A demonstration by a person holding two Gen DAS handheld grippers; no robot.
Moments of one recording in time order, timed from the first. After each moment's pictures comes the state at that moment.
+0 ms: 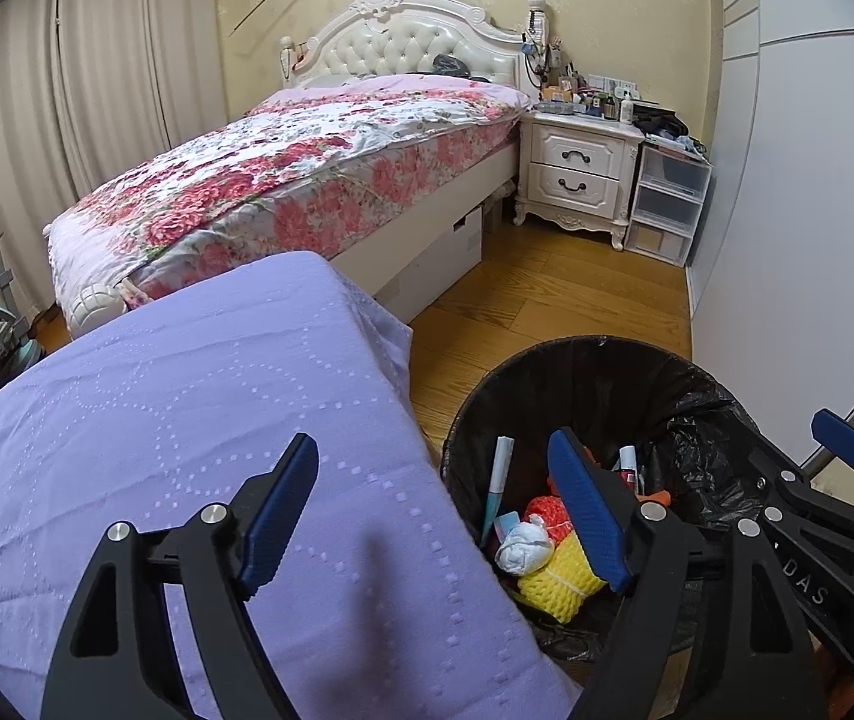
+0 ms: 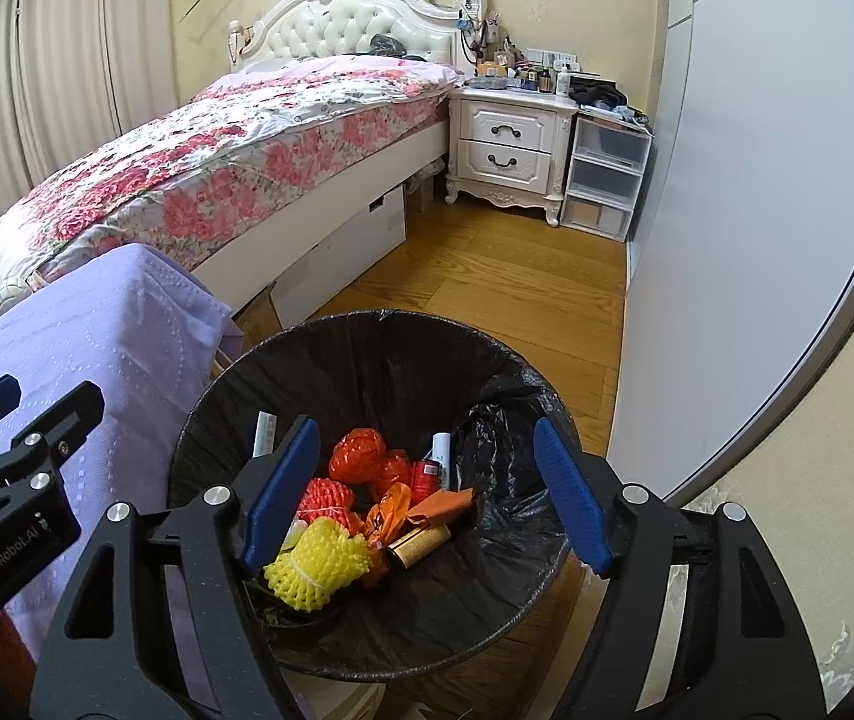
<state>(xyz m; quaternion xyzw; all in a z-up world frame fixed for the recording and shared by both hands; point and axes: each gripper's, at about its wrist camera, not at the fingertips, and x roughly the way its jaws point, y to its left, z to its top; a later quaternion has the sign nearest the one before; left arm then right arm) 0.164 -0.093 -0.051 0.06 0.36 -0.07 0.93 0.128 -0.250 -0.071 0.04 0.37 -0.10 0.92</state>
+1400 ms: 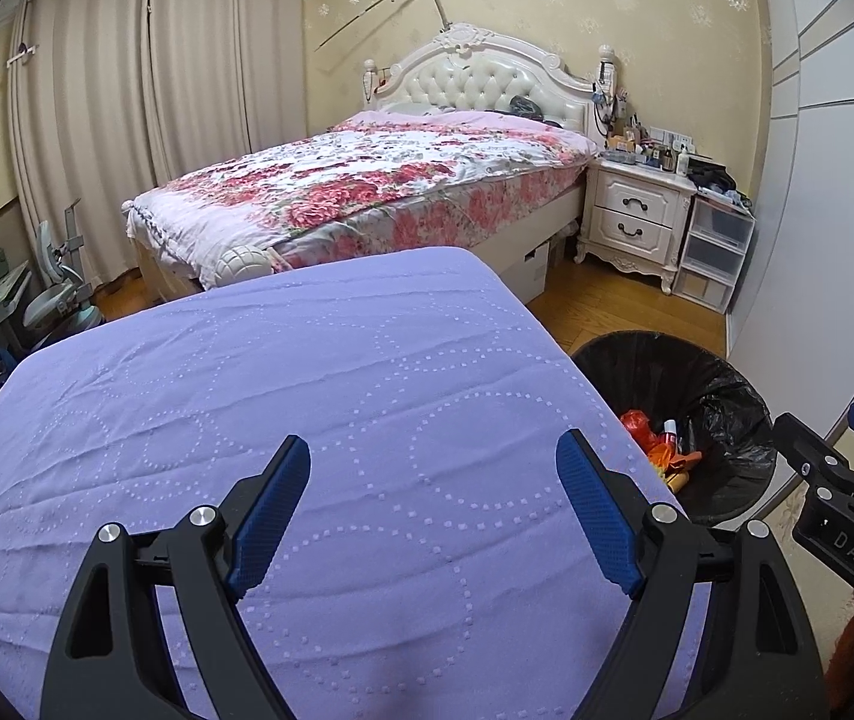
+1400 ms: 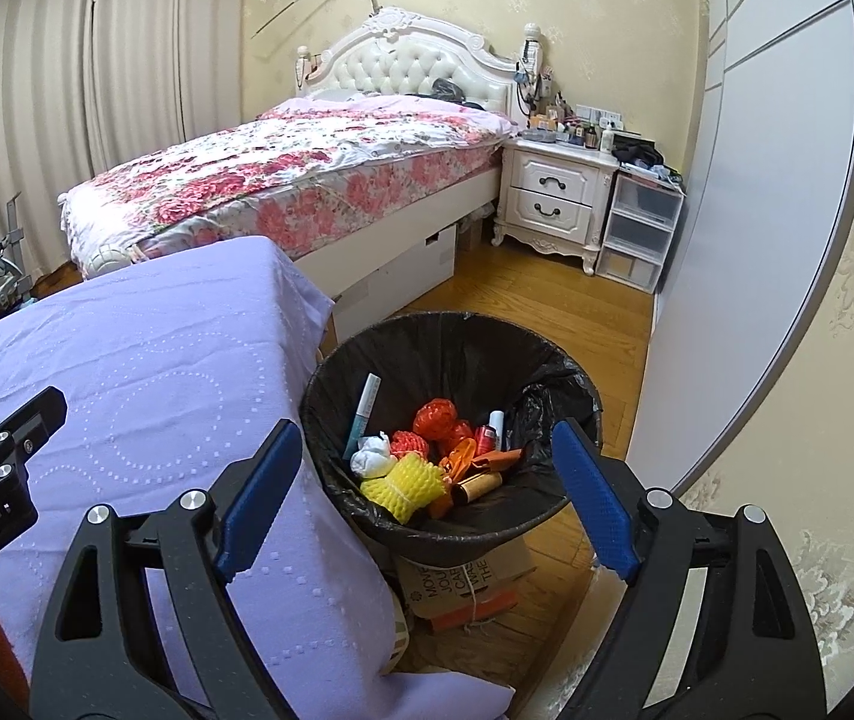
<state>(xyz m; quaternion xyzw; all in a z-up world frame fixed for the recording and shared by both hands) 0.042 0.007 -0.018 0.02 0.32 0.00 0.95 0.021 -0.180 -0.027 0.00 0.32 -0.05 0.95</state>
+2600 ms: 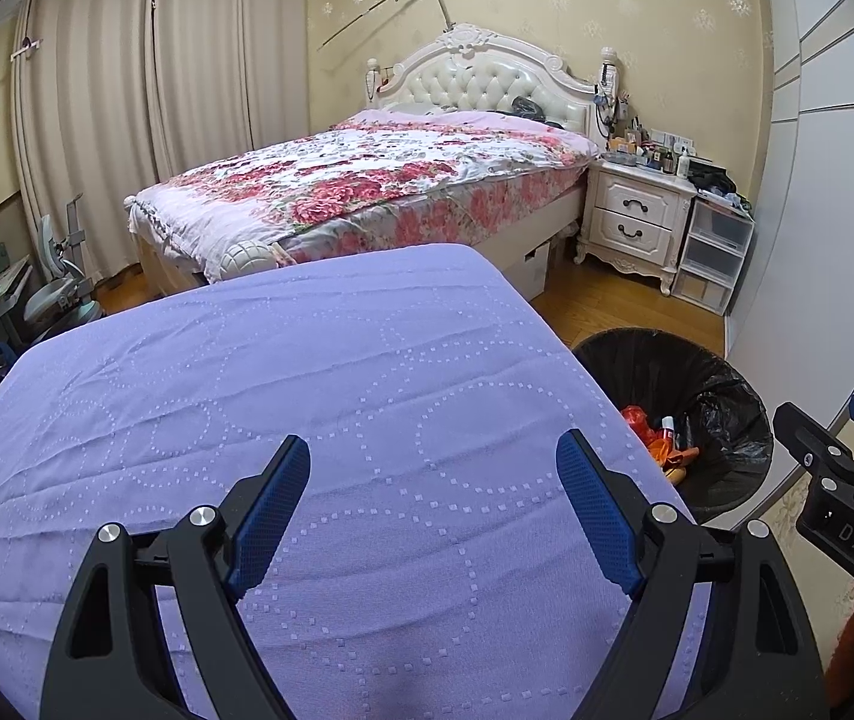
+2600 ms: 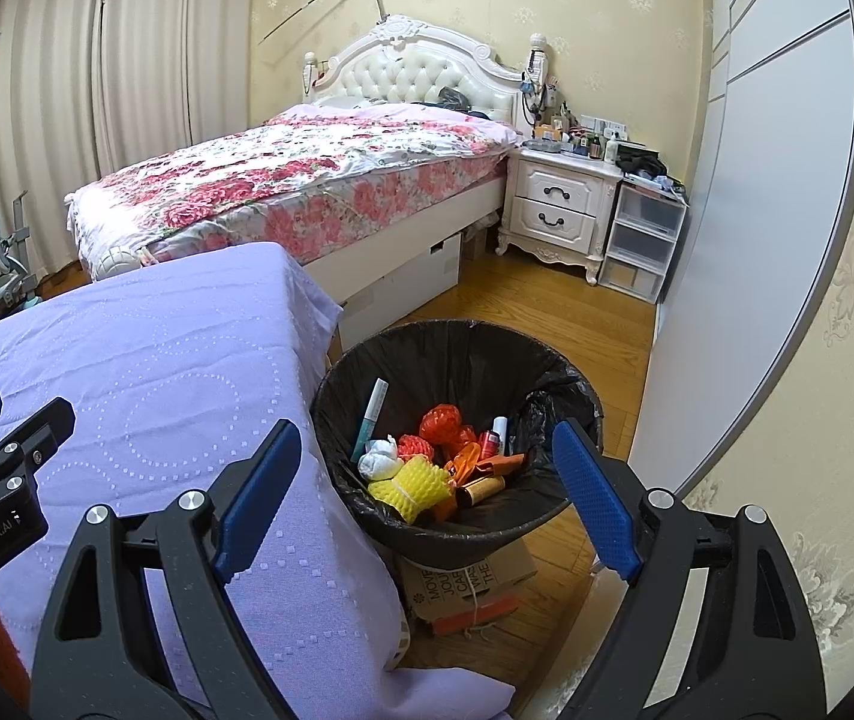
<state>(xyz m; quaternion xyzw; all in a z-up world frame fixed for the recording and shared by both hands) 0.029 0.012 -0.019 0.02 0.32 0.00 0.95 0.012 -0.175 -0.019 0.00 0.31 -0.04 0.95</state>
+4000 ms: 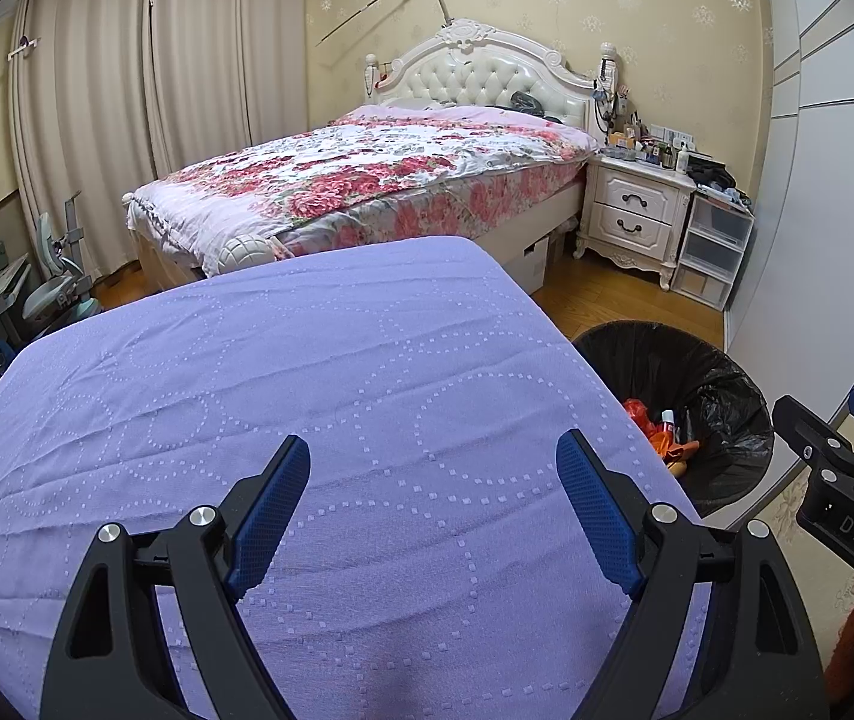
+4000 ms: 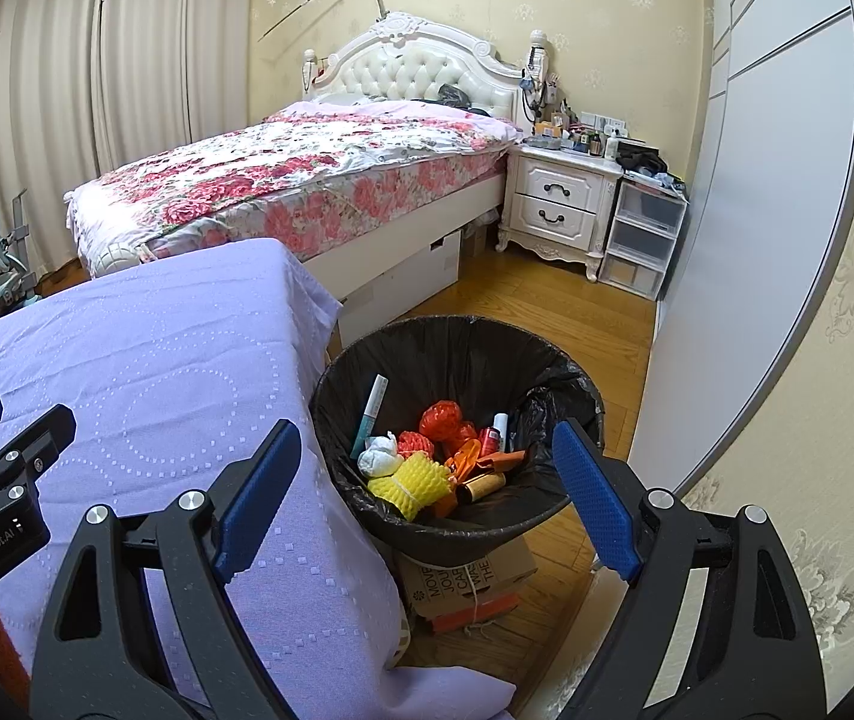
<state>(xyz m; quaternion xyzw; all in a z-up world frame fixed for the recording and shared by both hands) 0.028 0.011 -0.023 0.02 0.32 0.00 0.95 0.014 -0.175 -0.017 0.00 0.31 -0.04 0.95</state>
